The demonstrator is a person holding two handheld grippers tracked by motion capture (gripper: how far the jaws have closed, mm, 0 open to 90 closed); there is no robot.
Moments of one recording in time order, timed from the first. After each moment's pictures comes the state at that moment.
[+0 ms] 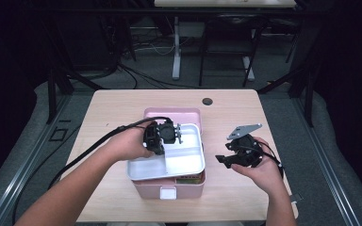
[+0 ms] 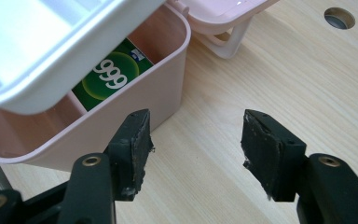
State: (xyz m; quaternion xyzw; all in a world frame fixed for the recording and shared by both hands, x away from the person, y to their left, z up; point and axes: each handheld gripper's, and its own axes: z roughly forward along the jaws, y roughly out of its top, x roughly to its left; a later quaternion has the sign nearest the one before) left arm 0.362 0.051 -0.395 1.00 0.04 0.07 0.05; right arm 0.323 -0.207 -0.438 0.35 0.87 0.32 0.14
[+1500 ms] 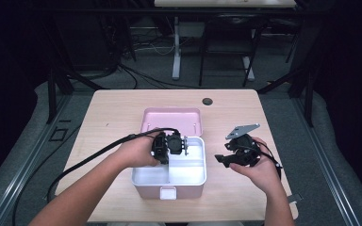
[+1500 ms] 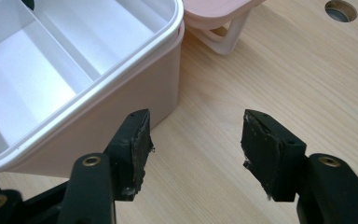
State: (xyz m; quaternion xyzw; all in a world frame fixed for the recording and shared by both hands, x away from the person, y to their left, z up) left arm 0.358 0.035 -0.430 1.00 0.01 0.05 0.02; right arm 0.329 -0.205 -0.446 0.36 0.87 0.32 0.14
